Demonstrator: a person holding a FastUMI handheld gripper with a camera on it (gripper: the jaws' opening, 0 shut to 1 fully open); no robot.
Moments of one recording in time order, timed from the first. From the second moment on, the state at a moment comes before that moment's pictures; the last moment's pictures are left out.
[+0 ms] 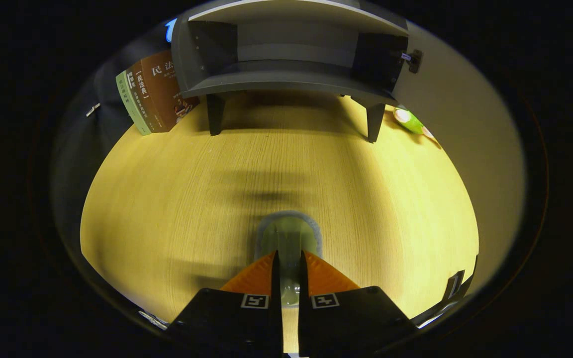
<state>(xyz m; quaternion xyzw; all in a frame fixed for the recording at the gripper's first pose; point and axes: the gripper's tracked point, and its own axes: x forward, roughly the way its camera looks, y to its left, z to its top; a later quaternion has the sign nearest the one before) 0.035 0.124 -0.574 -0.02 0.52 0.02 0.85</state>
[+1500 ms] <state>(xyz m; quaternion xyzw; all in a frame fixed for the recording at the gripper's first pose) 0.303 0.100 -0.169 -0.01 0.12 0.02 0.99</state>
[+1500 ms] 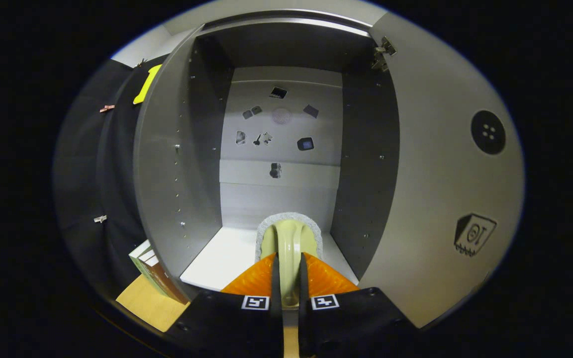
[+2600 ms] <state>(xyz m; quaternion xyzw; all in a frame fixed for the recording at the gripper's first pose) 0.438 0.136 -0.272 -0.01 0.23 0.03 0.97</state>
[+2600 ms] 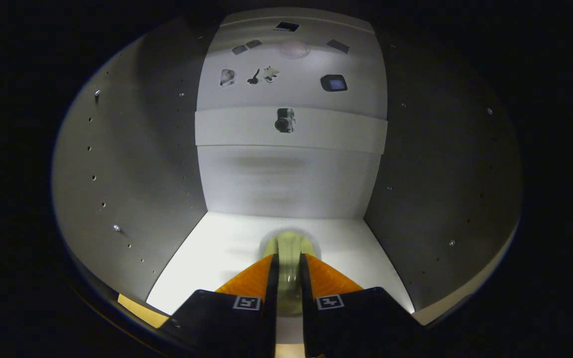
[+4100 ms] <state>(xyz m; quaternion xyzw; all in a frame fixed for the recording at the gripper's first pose) 0.155 0.136 -0.098 -0.05 0.05 0.08 0.99</state>
